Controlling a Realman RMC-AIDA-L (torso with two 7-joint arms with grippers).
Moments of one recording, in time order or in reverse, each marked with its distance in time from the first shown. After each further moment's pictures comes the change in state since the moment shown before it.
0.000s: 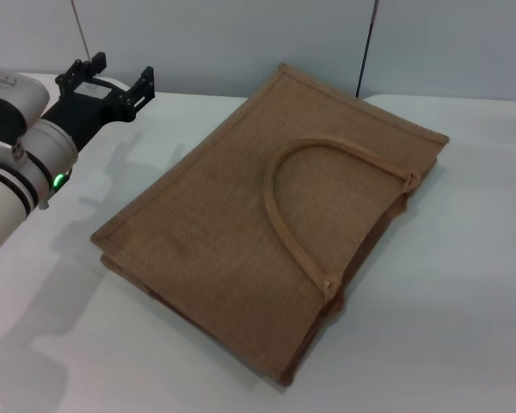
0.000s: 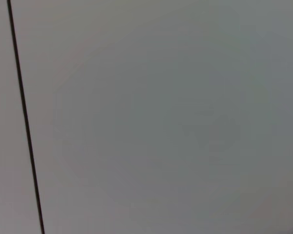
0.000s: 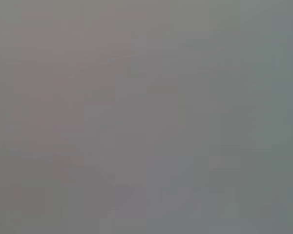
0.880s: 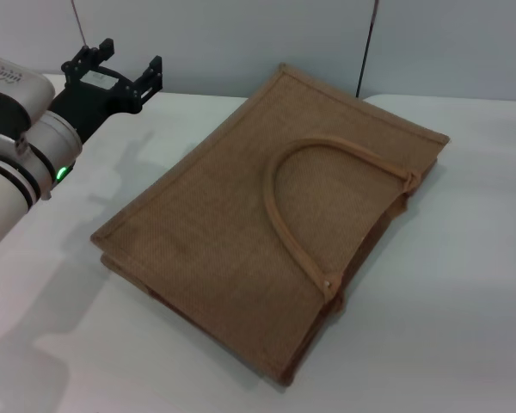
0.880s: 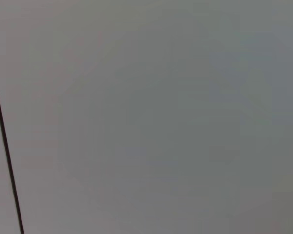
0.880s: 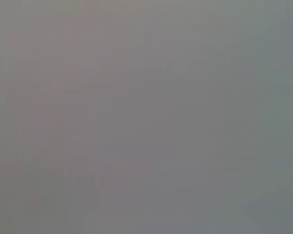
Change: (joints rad) left arm 0.024 -0.005 0.006 0.071 0.041 -0.005 0.007; right arm -0.030 0.003 -0.002 -0.009 -0.007 -0.067 0.000
